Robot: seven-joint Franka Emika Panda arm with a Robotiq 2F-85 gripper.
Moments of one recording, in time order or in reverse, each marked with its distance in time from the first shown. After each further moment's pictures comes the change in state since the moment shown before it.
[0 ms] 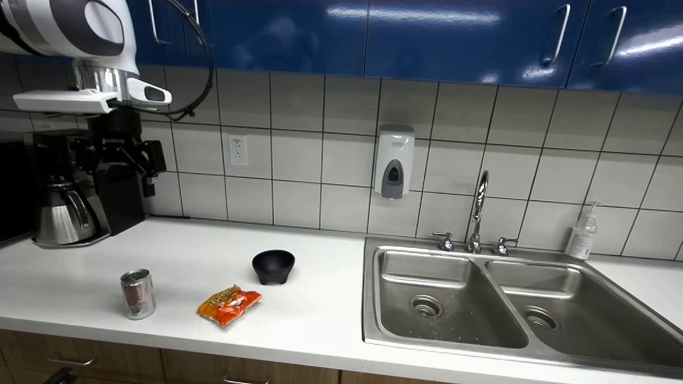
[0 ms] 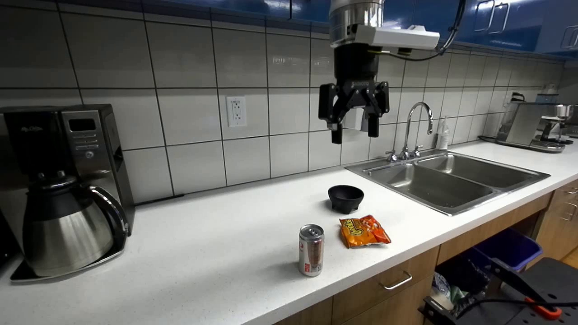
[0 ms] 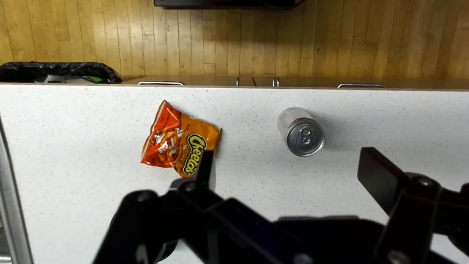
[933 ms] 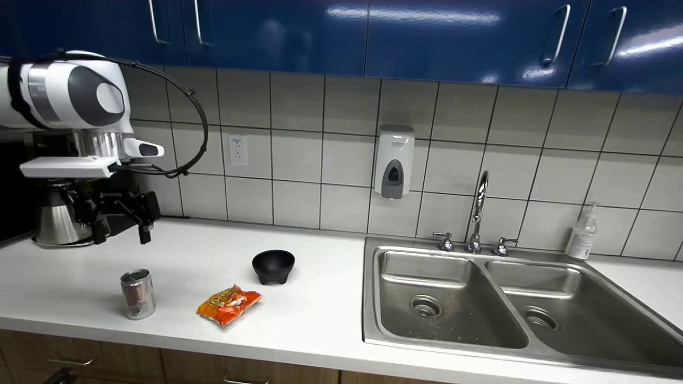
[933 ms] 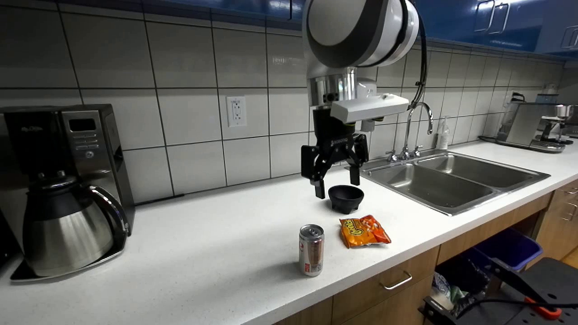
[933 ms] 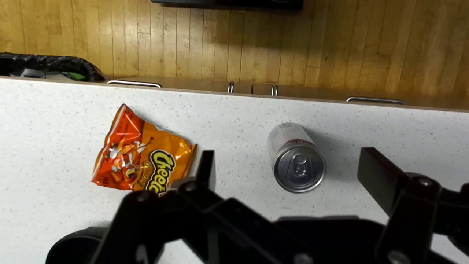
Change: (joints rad) arm 0.041 0.250 0.037 -0.037 -0.069 0.249 0.080
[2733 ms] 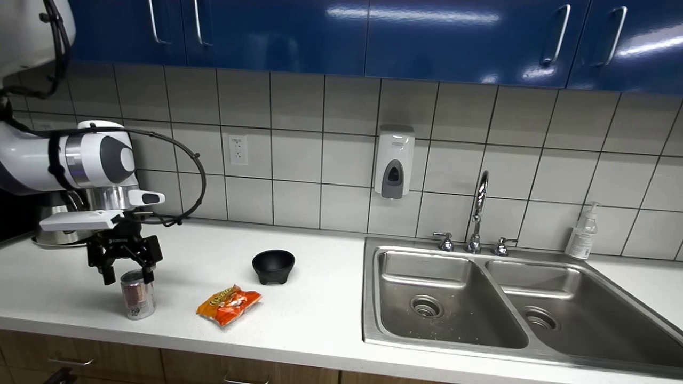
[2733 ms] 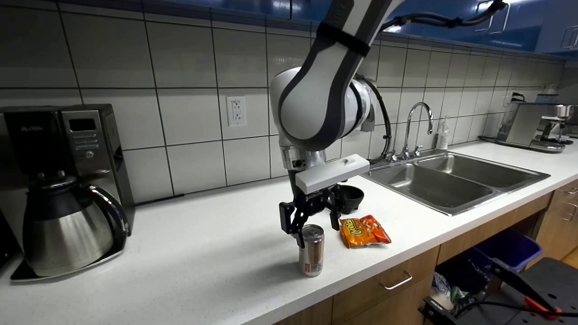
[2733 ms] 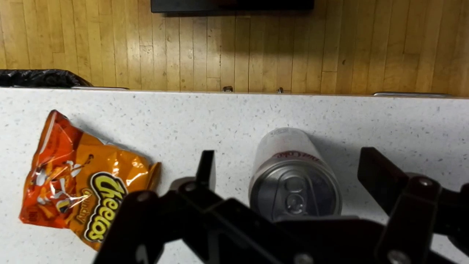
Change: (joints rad) arm 0.126 0.390 -0.083 0.162 -0.136 0.142 0.219
